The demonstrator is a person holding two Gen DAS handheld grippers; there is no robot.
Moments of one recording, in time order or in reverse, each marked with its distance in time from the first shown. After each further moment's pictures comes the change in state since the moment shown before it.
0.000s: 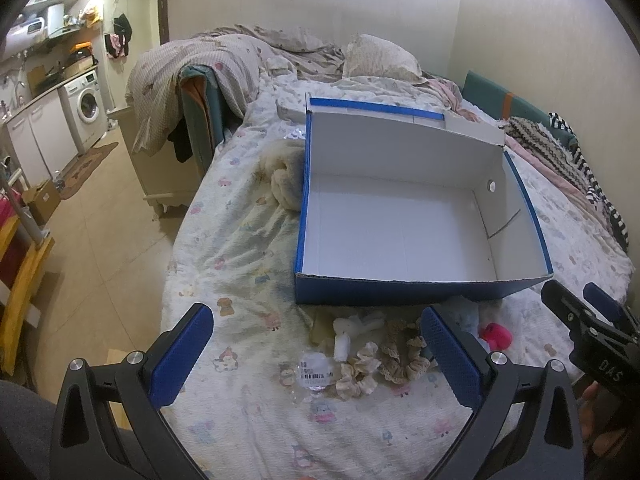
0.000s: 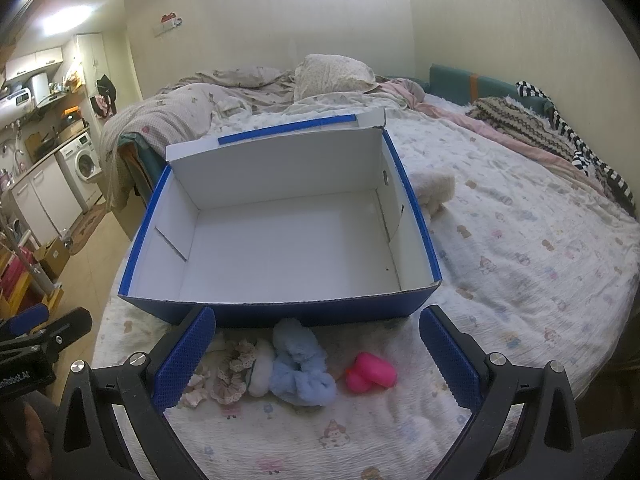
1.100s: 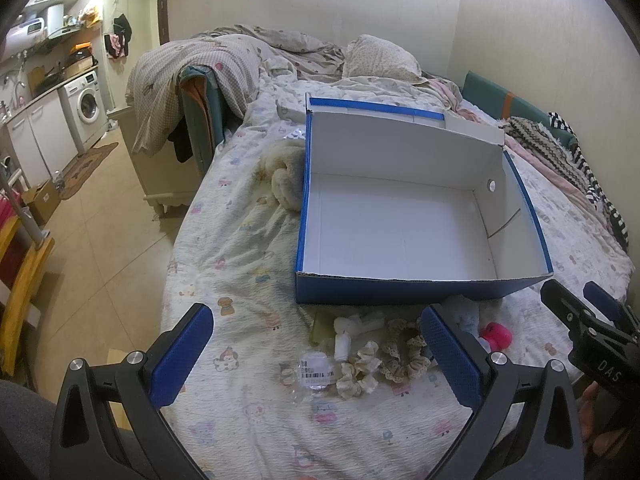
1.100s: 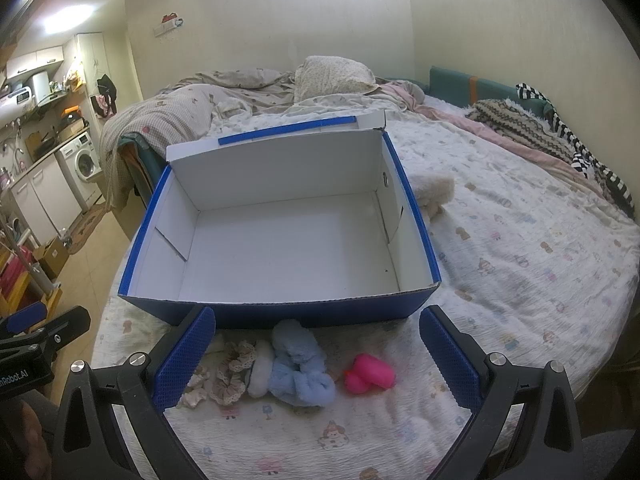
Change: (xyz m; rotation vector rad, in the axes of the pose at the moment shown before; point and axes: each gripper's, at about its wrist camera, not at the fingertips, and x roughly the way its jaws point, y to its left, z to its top) left arm 0.000 0.000 -0.001 0.000 -0.001 -0.002; right arm 0.002 -0.001 -0.002 -0.002 -0.004 -0.003
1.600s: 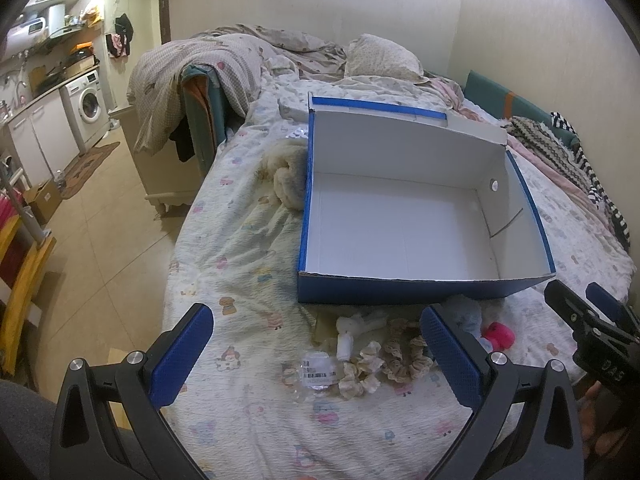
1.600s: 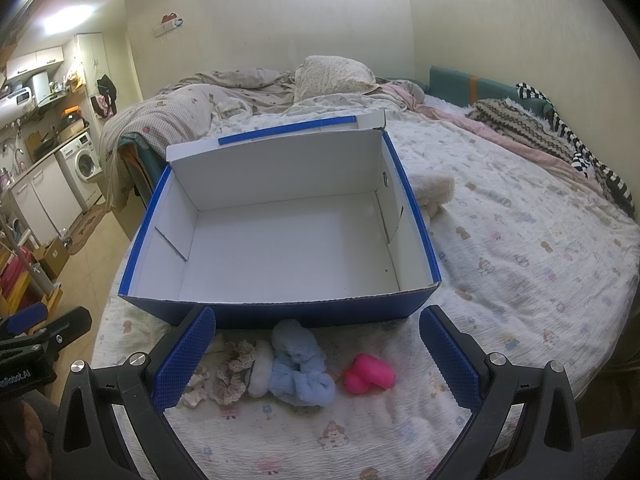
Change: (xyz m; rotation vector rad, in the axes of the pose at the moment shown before) left arm 0.002 0.003 -0.003 -0.005 0.004 0.006; right arm -0.001 0.000 0.000 0.001 0.003 0.001
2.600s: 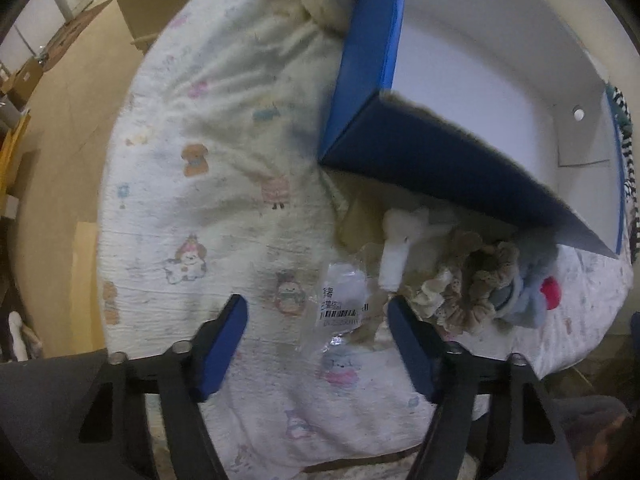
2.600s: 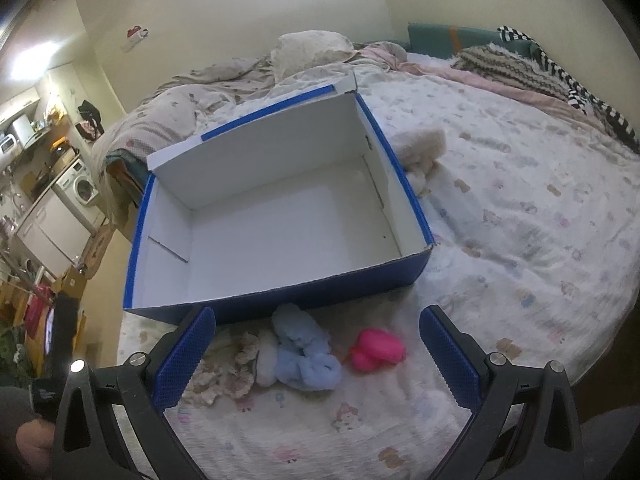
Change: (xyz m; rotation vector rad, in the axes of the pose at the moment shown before) left arm 0.137 0.029 -0.033 -0.181 0.584 -0.036; right arm 0.009 -0.030 -0.002 0.170 0.102 0.051
